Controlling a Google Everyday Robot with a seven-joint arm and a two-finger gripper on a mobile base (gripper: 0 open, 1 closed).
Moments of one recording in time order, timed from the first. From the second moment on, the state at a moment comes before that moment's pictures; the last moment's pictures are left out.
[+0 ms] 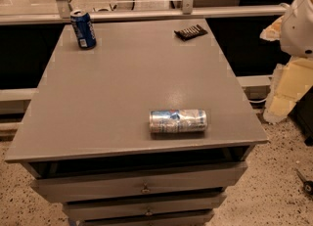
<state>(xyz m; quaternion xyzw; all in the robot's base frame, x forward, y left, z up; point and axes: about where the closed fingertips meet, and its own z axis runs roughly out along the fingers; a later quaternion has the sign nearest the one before) 0.438 -0.216 0.977 -0.60 0.78 -0.04 0.16</state>
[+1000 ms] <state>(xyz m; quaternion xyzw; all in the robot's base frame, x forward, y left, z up) 0.451 -0.186 0.950 -0.61 0.77 0.01 0.20</state>
